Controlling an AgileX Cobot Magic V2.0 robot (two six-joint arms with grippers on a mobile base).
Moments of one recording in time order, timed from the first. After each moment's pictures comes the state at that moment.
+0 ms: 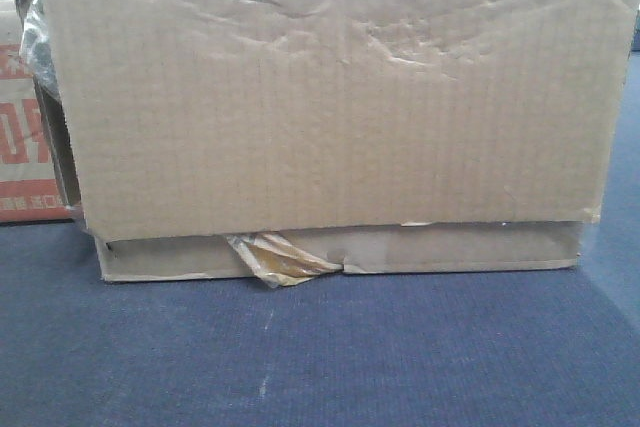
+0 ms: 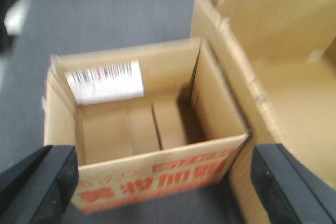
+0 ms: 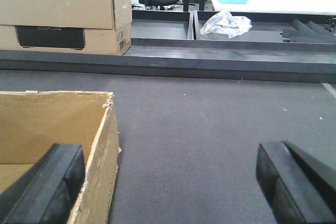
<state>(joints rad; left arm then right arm) -0.05 1.00 -1.19 -0.05 0.88 0.08 0.07 0.70 -1.03 0.08 0.57 -0.04</state>
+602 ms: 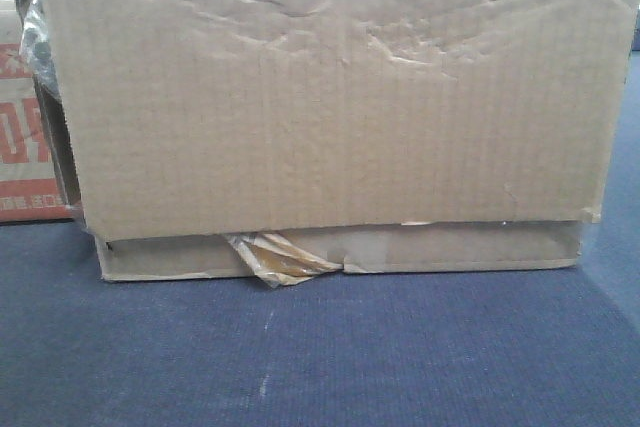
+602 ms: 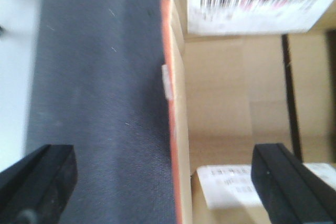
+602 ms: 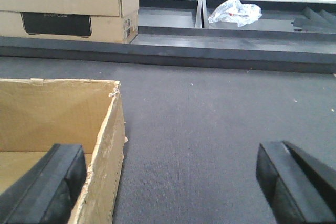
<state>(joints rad) 0.24 1.62 -1.52 -0.04 1.11 0.22 0.09 0.73 -1.03 0.08 0.58 -0.04</state>
